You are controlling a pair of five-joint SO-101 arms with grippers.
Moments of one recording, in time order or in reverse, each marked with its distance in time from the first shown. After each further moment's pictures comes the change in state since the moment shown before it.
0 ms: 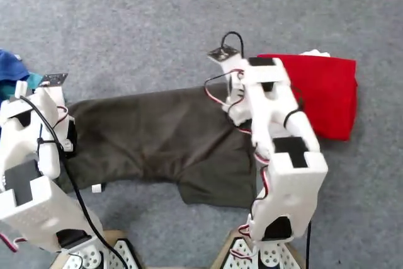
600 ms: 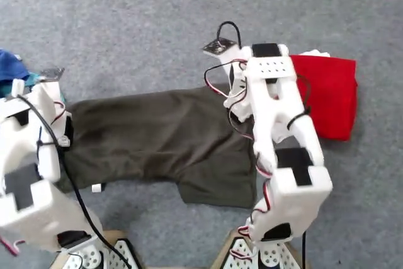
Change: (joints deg) left arm -0.2 -6.2 0.4 -0.7 -0.5; right arm -2.7 -10.4 -6.9 17.9 5.7
